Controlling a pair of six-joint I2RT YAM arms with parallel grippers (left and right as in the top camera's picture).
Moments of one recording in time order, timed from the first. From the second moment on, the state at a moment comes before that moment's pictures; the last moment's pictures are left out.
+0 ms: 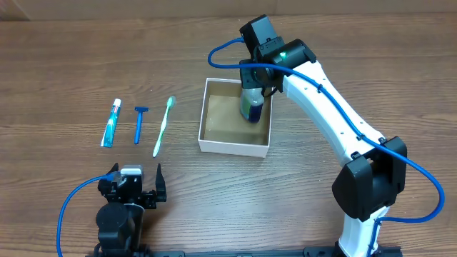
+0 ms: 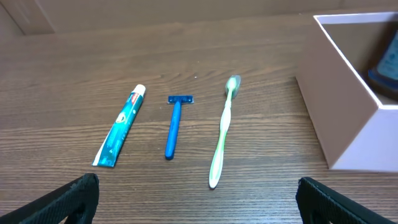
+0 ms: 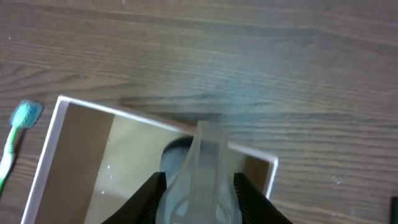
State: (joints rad) left arm -0.01 0.01 0.14 -0.47 -0.04 0.05; right arm 0.49 2.01 1.89 -0.97 0.11 0.32
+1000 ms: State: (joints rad) left arm -0.01 0.01 0.14 -0.47 -0.04 0.05; right arm 0.10 1.81 1.79 -1.25 0.08 0.40
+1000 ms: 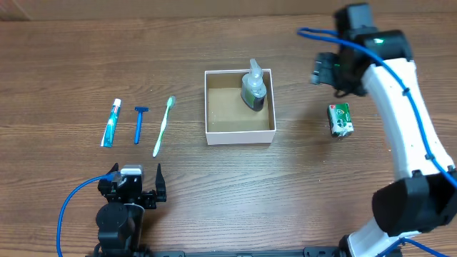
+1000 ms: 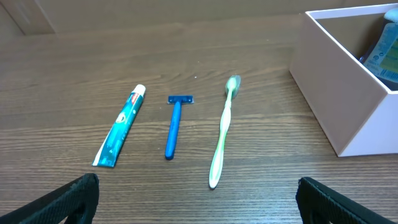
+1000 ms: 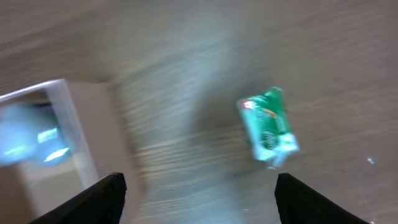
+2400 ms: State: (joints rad) left arm -0.01 0.01 0.14 -0.47 -0.04 0.05; right arm -0.07 1.97 1.30 -0.85 -0.02 0.20
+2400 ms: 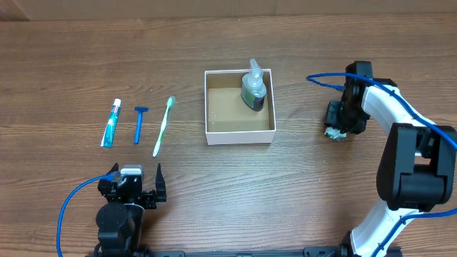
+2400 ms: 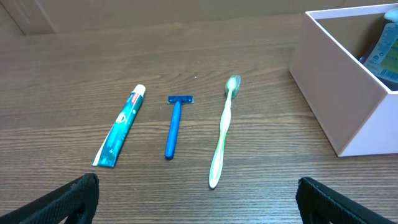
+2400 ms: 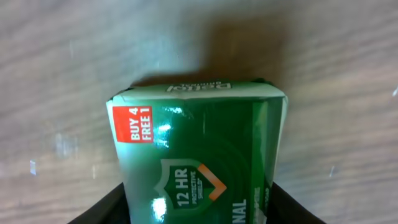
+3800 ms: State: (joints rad) left arm -0.01 0.01 0.14 -0.47 -0.04 0.05; right arm 0.52 1.89 1.60 -0.96 -0.01 -0.17
